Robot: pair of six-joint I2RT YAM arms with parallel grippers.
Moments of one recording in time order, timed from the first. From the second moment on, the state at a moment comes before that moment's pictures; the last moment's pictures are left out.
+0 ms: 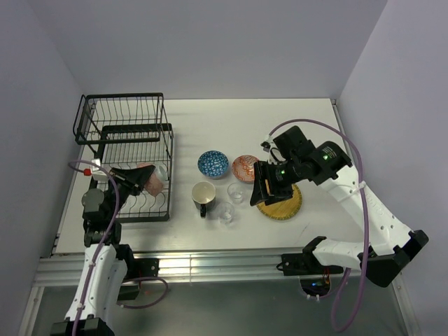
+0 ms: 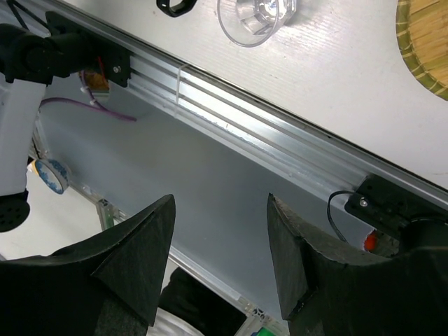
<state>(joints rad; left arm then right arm) 0.07 0.50 0.24 0.29 0.50 -1.27 0.60 1.17 1.38 -1.33 -0.38 0.52</state>
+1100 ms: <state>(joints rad) 0.24 1.05 0.11 1.04 0.56 -1.44 0.60 1.13 1.33 -1.32 -0.39 0.50</state>
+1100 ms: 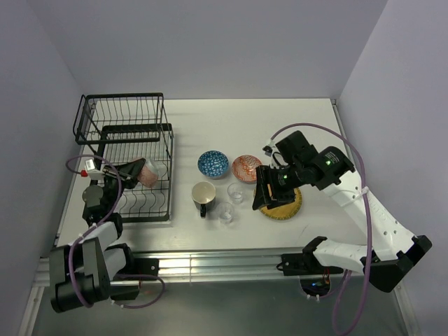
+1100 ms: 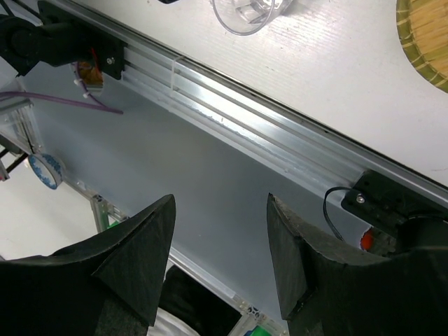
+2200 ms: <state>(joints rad) 0.17 1.64 0.36 1.26 0.61 -1.48 0.60 1.17 1.35 -1.32 -0.40 0.54</state>
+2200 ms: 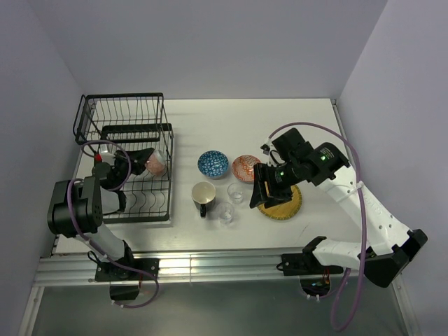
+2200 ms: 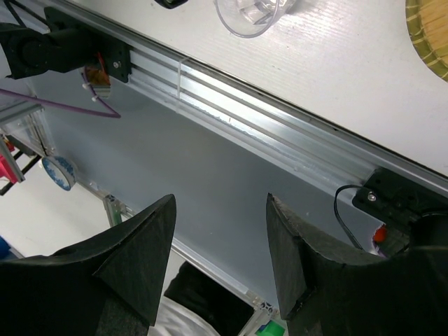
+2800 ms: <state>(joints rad) 0.16 1.73 0.43 1.26 0.63 -1.42 0.58 1.17 1.35 -1.32 -0.40 0.54</state>
